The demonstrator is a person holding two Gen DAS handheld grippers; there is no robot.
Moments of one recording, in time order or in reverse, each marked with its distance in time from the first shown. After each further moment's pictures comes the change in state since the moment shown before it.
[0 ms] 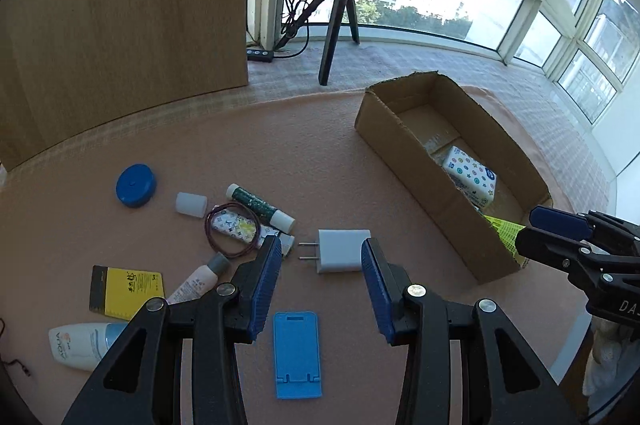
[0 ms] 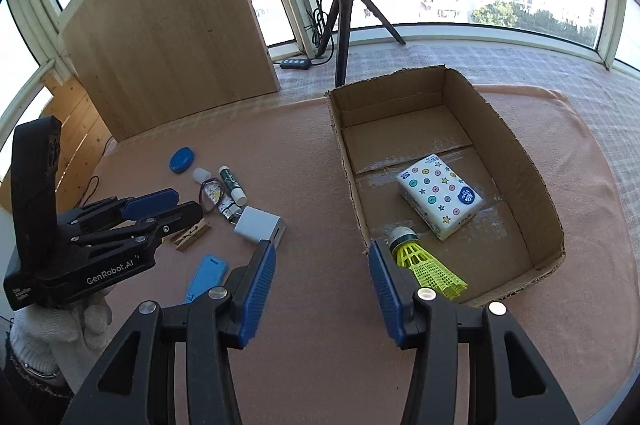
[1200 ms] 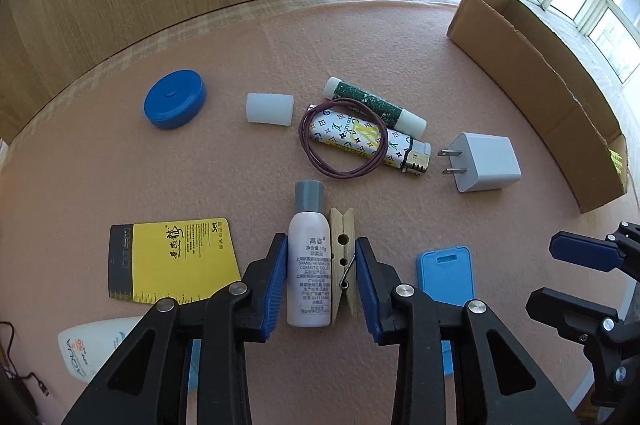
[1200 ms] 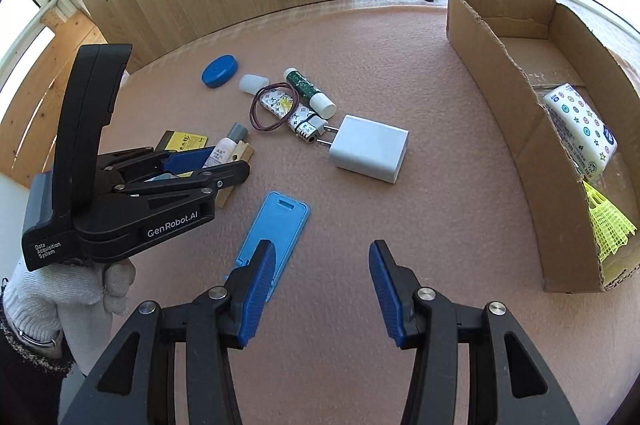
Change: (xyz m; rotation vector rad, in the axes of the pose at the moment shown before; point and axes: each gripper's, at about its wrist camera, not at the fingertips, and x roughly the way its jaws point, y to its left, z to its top) left arm 0.059 0.068 -0.046 0.046 0.183 0.083; right arm 0.089 0.085 -0.044 -0.044 0.200 0.048
